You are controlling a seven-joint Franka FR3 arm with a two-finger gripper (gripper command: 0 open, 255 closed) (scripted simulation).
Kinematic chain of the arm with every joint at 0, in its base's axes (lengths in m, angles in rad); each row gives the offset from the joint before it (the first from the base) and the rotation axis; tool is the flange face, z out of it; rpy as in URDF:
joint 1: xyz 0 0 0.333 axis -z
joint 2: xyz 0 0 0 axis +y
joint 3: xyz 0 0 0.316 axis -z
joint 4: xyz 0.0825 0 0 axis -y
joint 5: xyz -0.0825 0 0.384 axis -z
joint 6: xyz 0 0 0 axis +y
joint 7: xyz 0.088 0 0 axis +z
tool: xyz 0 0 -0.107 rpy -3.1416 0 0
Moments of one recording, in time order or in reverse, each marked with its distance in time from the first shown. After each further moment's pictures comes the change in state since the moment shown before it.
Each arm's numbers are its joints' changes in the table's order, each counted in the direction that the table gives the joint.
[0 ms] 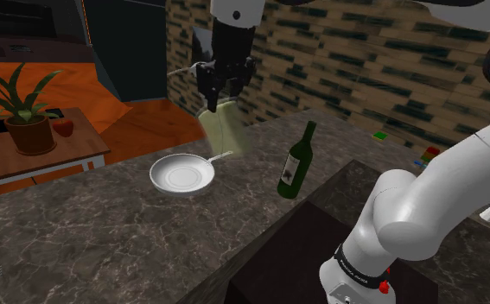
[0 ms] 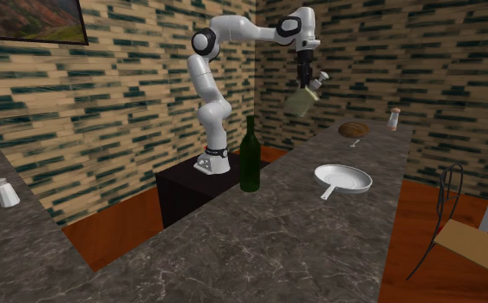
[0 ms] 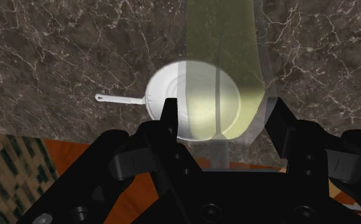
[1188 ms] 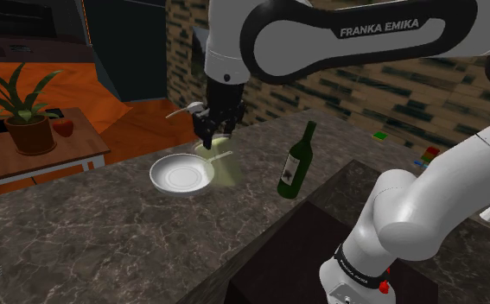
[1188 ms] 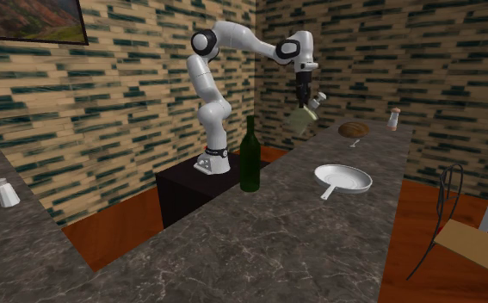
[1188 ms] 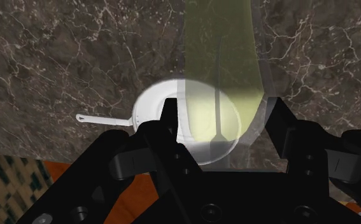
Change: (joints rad) arm -0.009 -0.011 -0.014 -0.249 -0.004 -0.236 -0.034
